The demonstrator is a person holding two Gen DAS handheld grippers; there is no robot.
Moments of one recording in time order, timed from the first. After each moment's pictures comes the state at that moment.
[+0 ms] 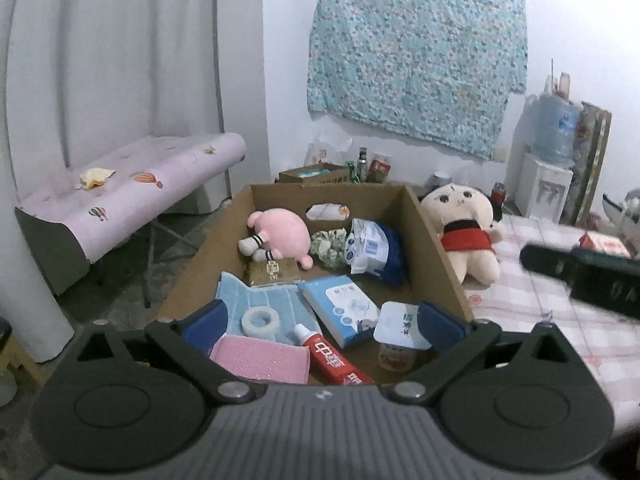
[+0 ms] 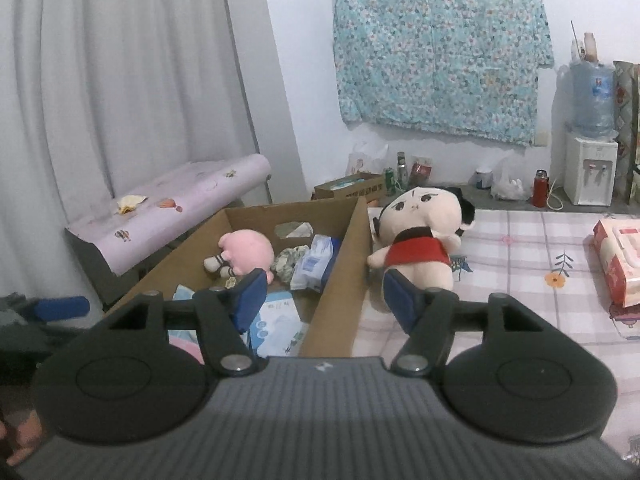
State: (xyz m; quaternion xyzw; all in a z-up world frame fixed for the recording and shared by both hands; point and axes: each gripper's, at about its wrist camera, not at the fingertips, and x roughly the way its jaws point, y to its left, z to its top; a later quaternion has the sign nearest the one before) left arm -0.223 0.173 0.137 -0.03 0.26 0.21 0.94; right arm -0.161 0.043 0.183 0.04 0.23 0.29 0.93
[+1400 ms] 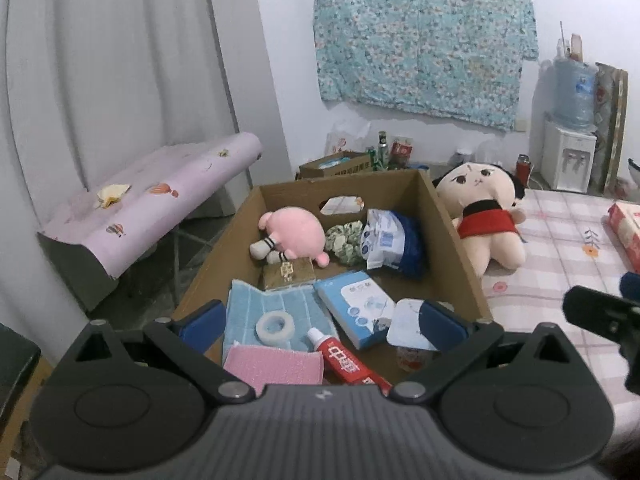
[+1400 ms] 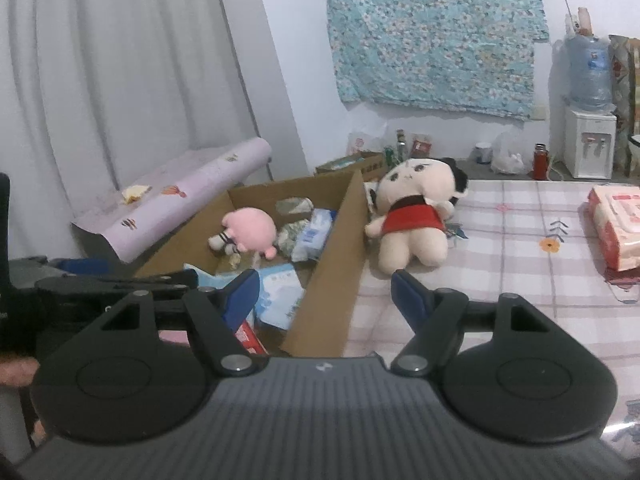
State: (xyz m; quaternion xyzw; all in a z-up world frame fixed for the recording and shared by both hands) left arm -0.195 0.159 0.136 0.02 0.29 0.25 0.93; right arm -0.186 0.023 0.177 0.05 0.27 0.29 0.92
